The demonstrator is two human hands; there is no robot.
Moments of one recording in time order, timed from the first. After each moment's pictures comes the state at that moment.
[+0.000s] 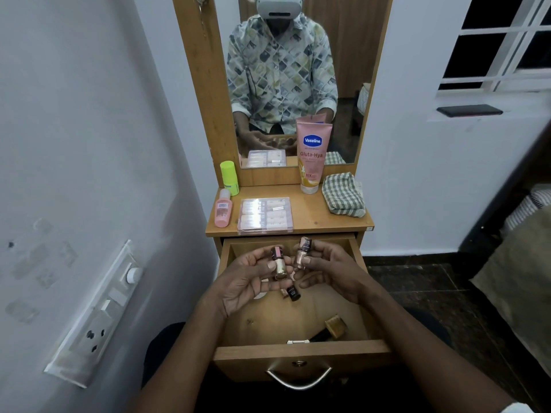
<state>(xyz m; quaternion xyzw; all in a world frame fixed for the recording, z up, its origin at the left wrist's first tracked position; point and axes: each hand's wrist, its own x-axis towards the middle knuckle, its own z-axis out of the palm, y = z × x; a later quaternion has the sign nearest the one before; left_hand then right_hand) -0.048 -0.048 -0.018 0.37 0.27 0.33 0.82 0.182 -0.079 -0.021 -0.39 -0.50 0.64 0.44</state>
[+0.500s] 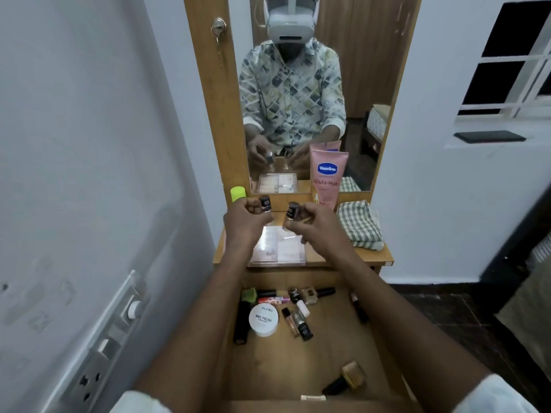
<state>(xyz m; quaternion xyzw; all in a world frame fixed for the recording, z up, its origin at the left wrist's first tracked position) -0.016 0.053 0.075 0.53 0.59 0.49 0.36 0.144 0.028 0.055 -0.56 -0.62 0.30 0.47</state>
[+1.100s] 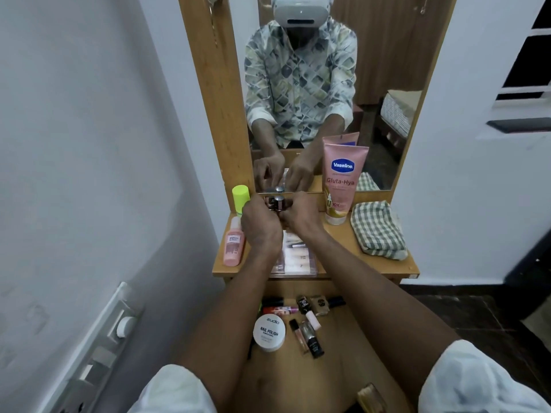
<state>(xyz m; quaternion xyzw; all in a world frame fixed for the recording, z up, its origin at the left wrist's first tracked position) 0.024 0.121 0.037 0.53 0.71 0.44 0.15 0.109 0.160 0.015 -0.65 -0.61 0.23 0.39</state>
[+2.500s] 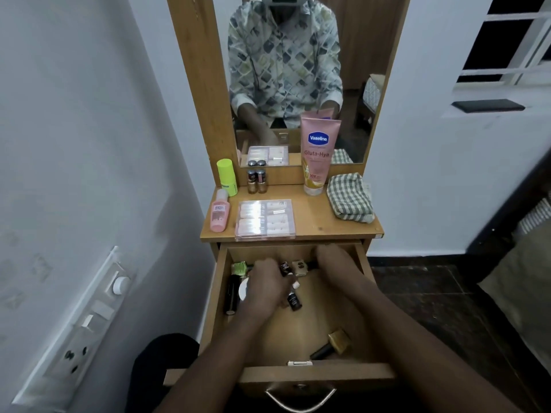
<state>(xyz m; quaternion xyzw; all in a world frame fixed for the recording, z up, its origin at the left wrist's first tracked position) 0.016 -0.020 -0.045 0.69 0.66 0.15 0.28 0.180 -0.015 -0.034 -0.69 -0.71 0.13 0.03</state>
